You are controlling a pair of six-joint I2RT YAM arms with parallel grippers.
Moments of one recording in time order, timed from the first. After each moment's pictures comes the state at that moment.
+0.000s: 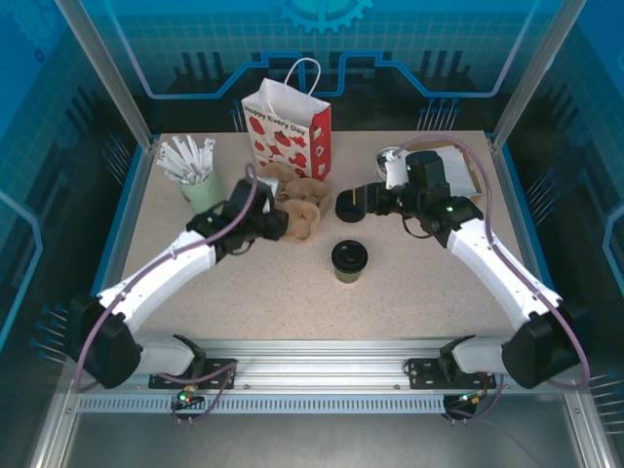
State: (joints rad) left arm -0.55 1.30 1.04 -0.56 -0.14 -0.34; right arm 0.38 1.29 1.16 -0.46 -0.33 0.26
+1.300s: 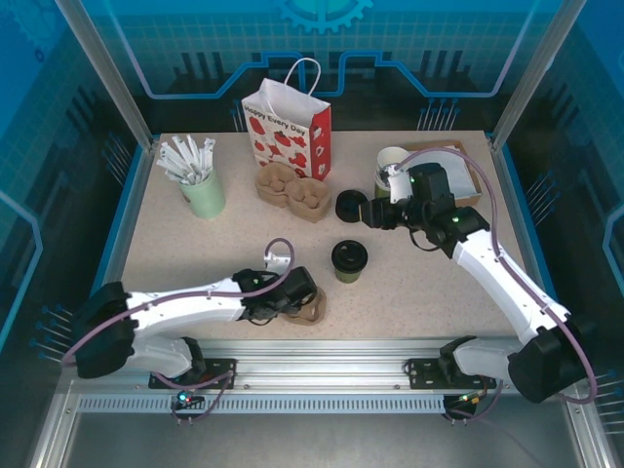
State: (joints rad) left arm -1.04 1.30 0.80 -0.74 -0.41 -0.98; right arm 0.38 1.22 1.10 -0.54 -0.32 0.19
